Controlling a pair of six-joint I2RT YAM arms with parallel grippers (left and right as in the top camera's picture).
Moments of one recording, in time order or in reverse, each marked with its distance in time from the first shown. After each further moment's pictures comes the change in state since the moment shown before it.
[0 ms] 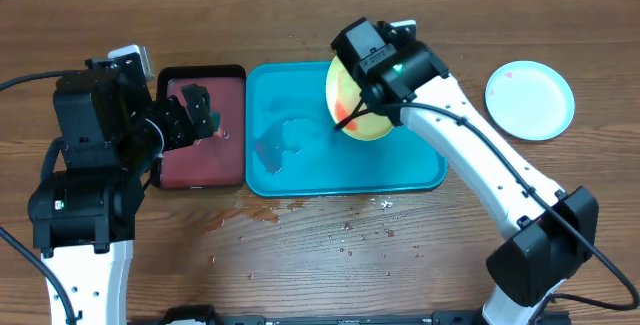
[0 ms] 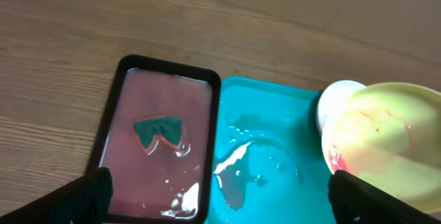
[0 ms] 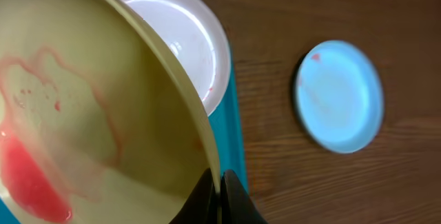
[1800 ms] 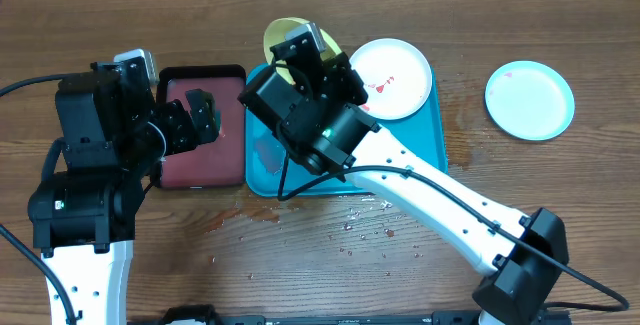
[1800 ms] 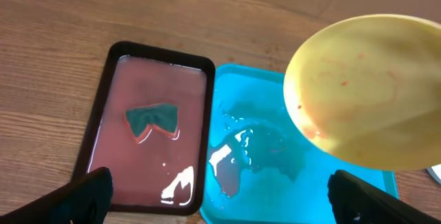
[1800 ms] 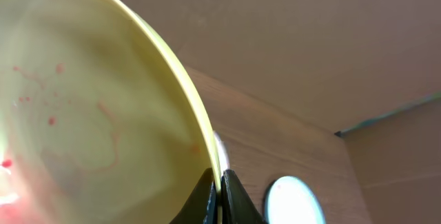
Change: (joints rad) left arm 0.000 0.000 0.000 -0.037 0.027 0.001; right arm 0.290 0.000 0.002 0.340 0.364 -0.311
